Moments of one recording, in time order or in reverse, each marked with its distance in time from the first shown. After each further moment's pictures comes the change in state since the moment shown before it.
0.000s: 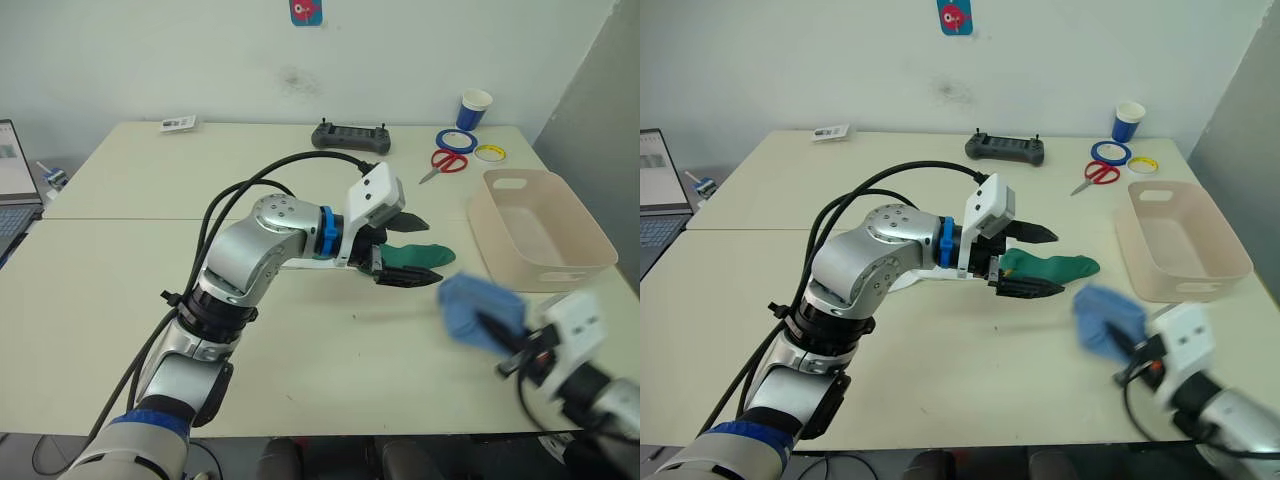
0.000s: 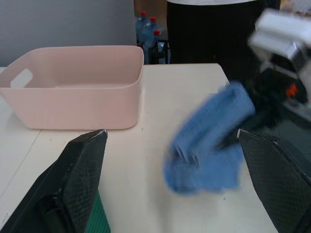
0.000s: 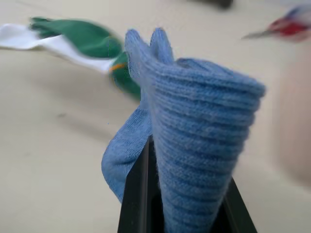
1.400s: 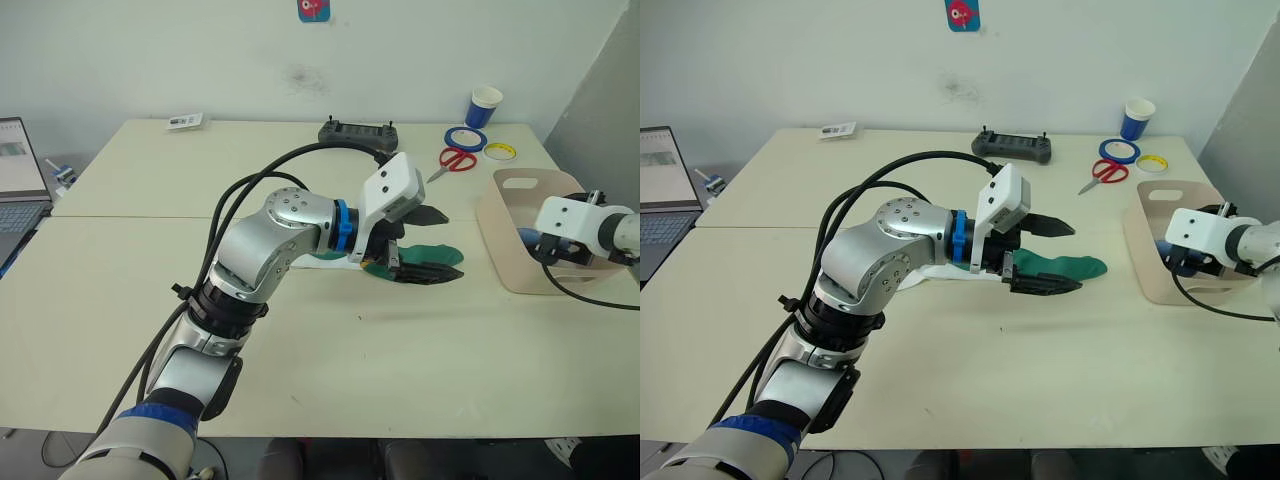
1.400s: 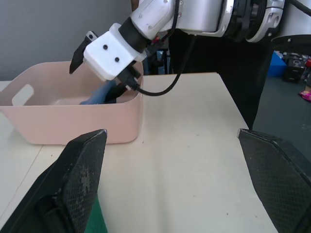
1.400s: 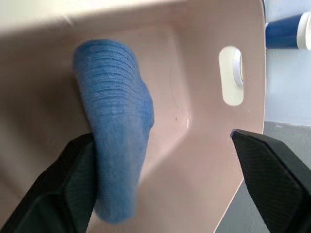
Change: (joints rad) left arm -0.042 -0.035 -0.006 -0.004 -0.022 -0.012 0.046; right arm -0.918 -0.451 0.646 1.212 -0.907 -0.597 0.536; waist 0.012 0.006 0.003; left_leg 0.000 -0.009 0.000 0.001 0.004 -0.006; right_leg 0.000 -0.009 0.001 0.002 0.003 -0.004
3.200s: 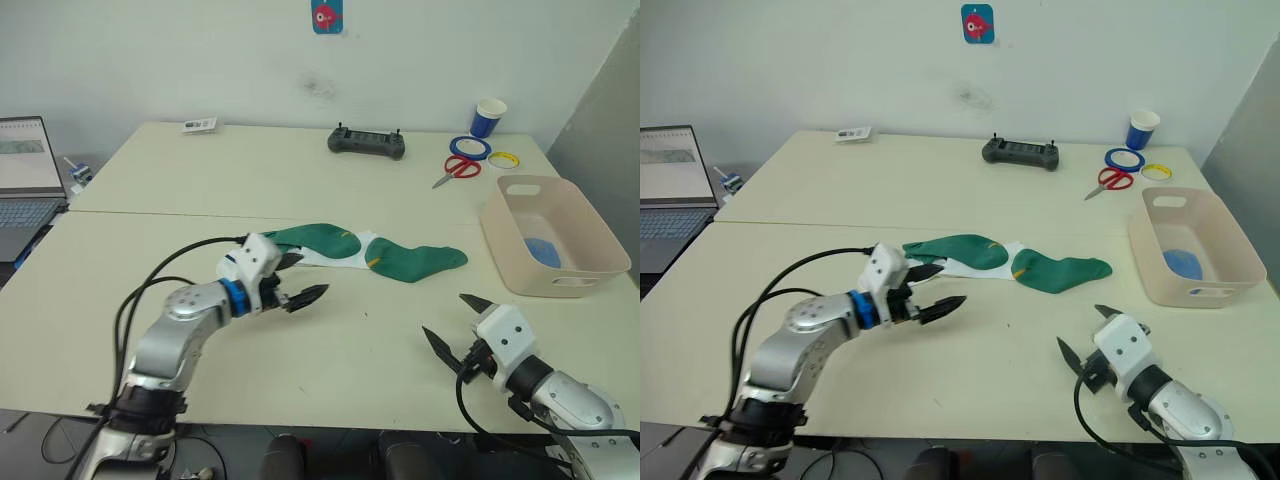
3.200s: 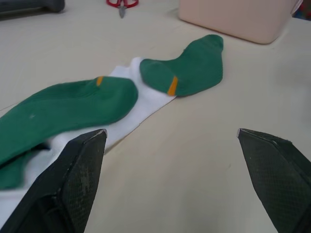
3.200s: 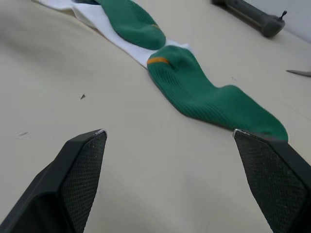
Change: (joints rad) left arm 0.540 0.126 0.215 0.062 0.101 -0.265 0.193; right arm 0.862 0.643 -0.161 -1.035 0.326 0.349 -0.406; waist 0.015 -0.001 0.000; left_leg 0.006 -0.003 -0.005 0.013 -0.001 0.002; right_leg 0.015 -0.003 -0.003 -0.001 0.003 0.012
